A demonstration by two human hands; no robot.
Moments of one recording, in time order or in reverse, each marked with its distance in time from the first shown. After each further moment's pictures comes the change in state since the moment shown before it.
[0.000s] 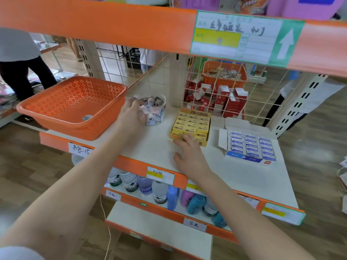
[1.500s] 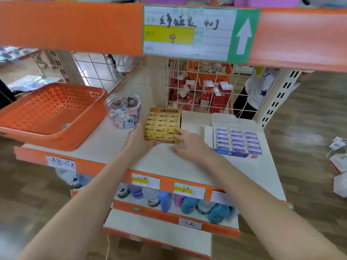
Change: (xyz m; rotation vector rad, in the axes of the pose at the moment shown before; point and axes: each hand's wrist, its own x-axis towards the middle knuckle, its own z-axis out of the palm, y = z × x) left_hand -0.033 0.047 0.056 -0.256 -0.292 -0.100; right_hand 0.032 0.032 -0.052 -0.159 -0.272 0.067
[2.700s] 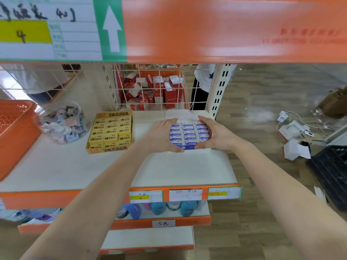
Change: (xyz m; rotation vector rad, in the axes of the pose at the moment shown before) left_hand 0.023 0.132 0.113 0.265 -0.473 0.459; right_hand -0.090 0.167 -0.067 0.414 0.151 0.284
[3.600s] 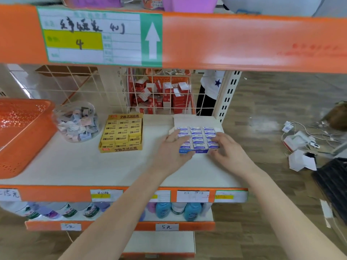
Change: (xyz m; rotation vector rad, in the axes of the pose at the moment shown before) left_hand -0.055 0.026 0.020 -0.128 0.293 -0.003; right_hand -0.049 -0.004 0.026 -0.272 0.273 -0.079
